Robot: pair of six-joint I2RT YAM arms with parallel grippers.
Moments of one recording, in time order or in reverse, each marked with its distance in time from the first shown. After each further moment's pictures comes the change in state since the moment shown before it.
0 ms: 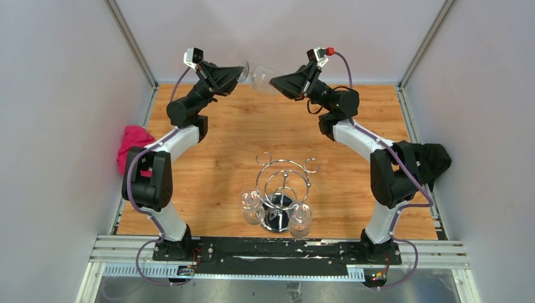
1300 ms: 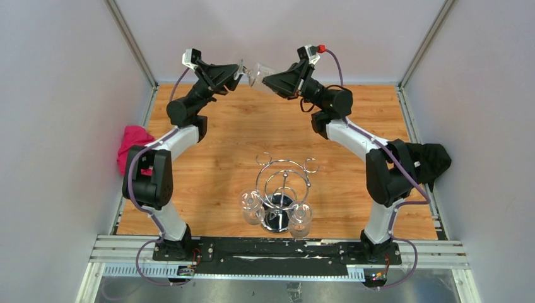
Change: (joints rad) left arm 0.010 0.008 -0.011 -0.003 -0.039 -0.001; right arm 0.061 0.040 0.084 0.021 0.047 0.081
